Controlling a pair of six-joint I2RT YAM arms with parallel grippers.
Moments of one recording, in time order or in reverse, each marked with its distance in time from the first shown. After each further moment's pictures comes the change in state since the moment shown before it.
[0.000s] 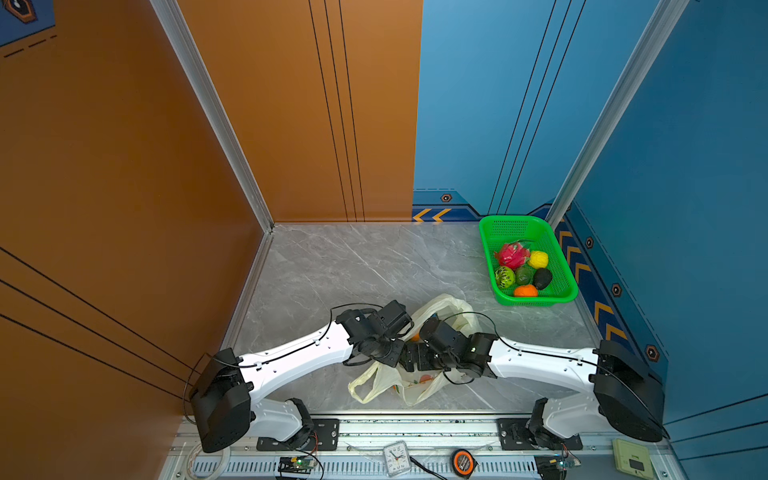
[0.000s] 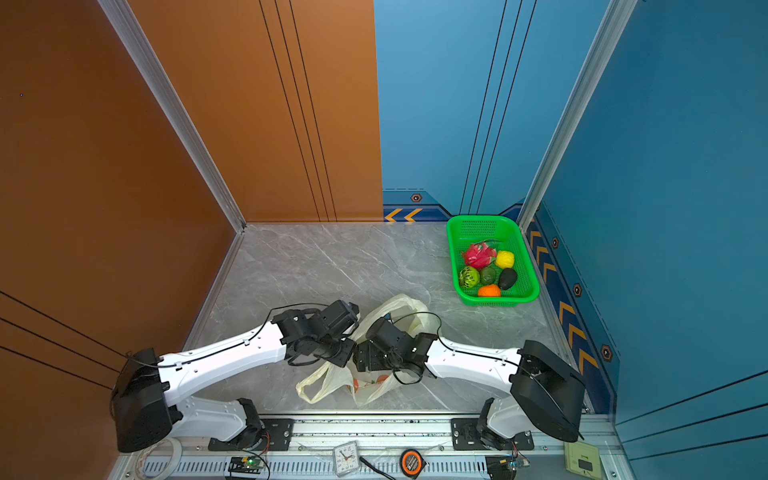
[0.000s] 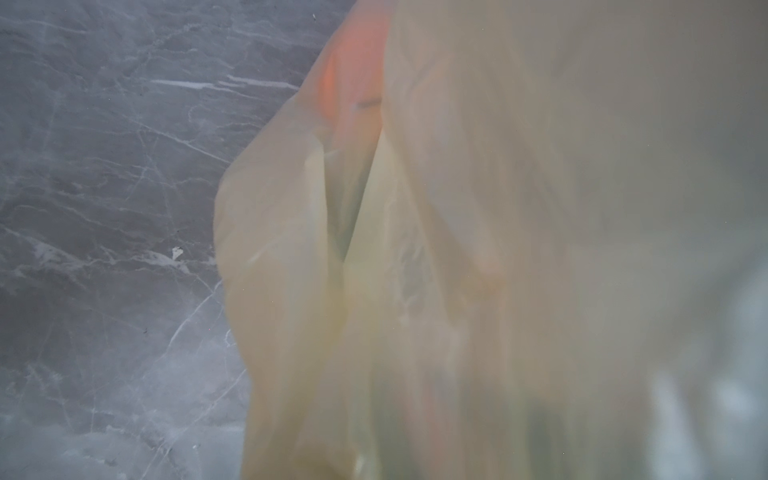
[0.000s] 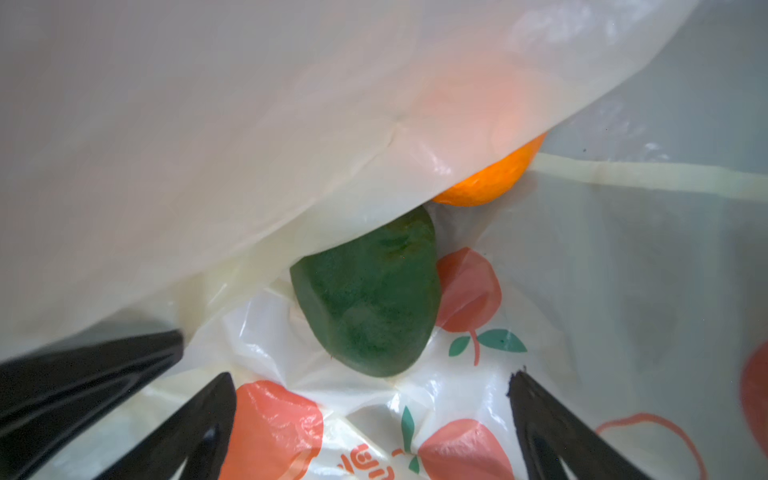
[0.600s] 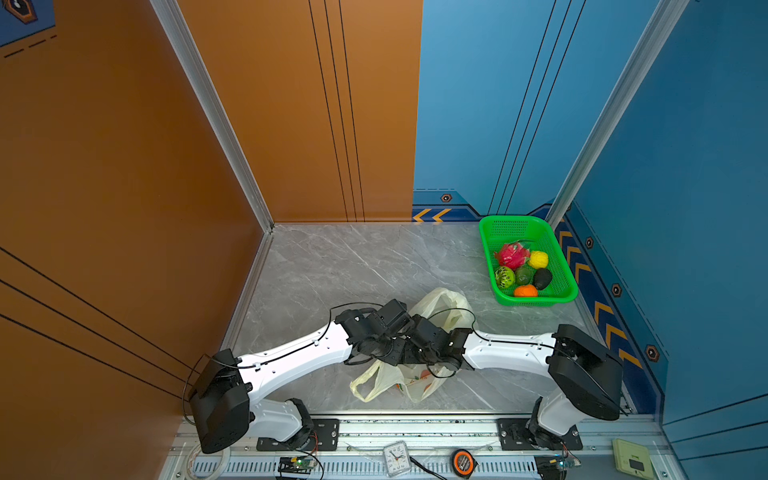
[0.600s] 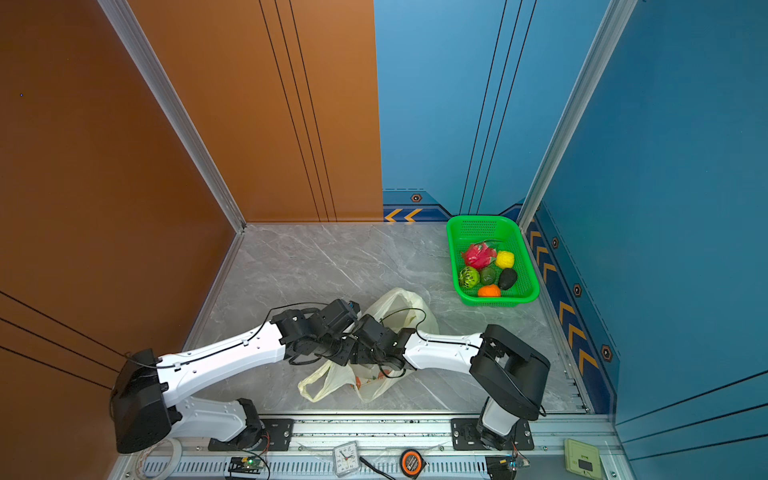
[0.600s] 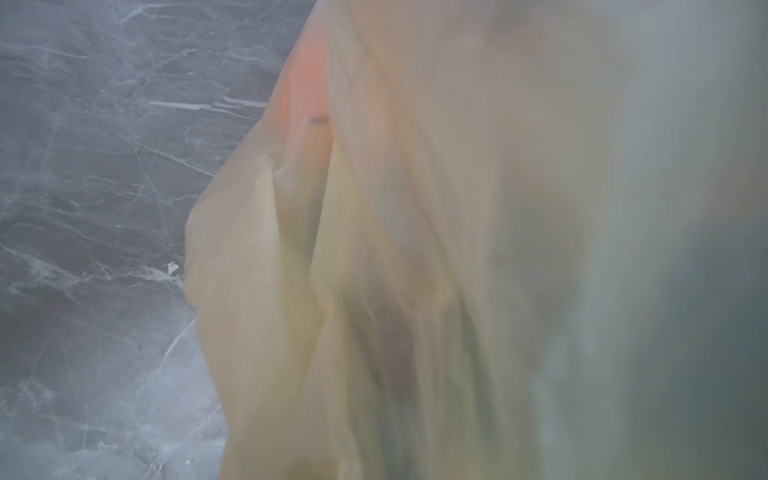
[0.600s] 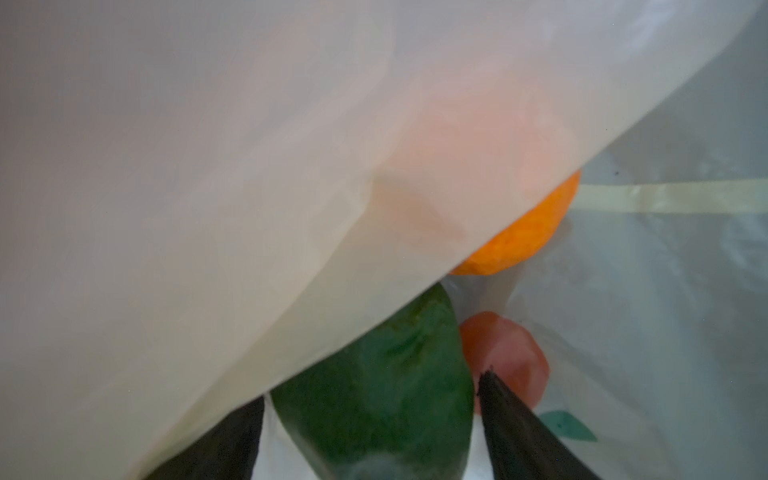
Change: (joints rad) left arm 0.002 -0.003 0.000 0.027 0.008 0.005; right arm -0.004 0.199 0.088 0.093 0.056 0.038
